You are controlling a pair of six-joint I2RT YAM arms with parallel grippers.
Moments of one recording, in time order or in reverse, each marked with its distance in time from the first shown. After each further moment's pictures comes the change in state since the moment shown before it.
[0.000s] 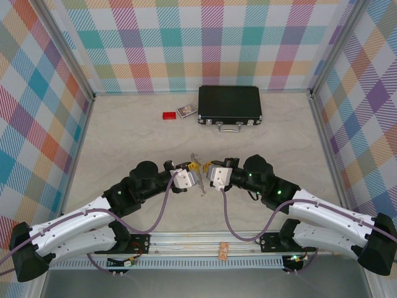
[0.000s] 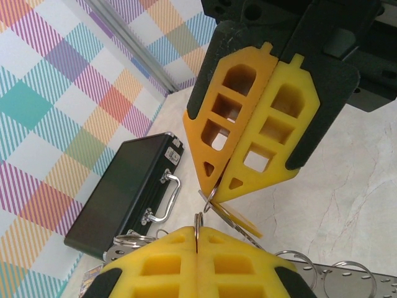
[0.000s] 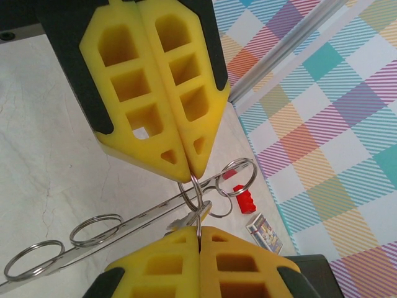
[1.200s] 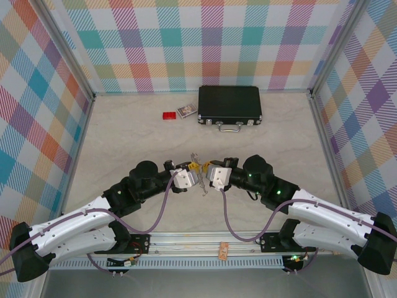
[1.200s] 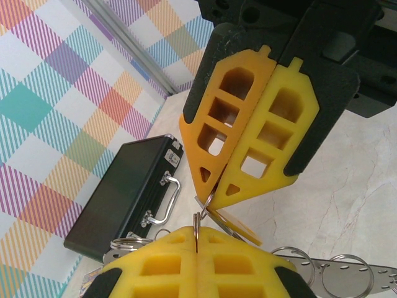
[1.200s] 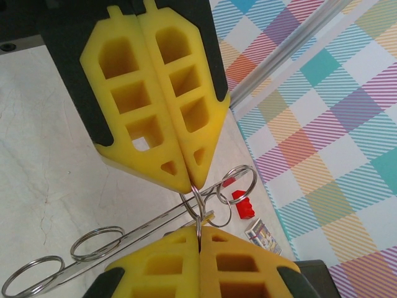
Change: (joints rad) left arm 0.000 0.000 0.004 0.000 0.006 0.000; right arm 0.005 0.005 0.000 0.022 0.001 0.004
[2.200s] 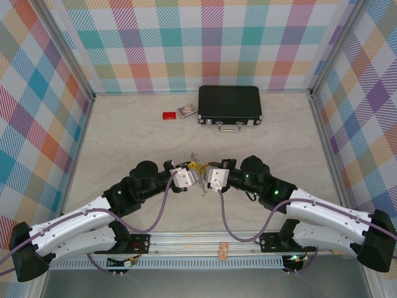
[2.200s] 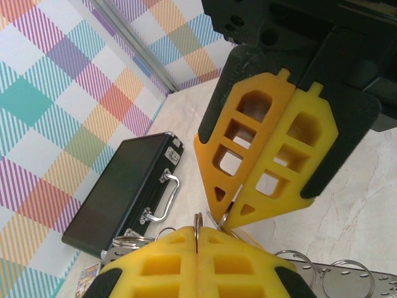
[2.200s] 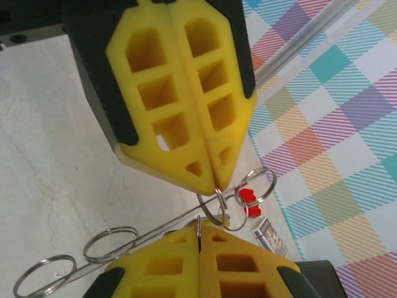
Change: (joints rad) left arm 0.000 0.001 0.000 0.001 -0.011 -0.023; right arm 0.020 0.020 -0.001 0.000 0.019 -0.003
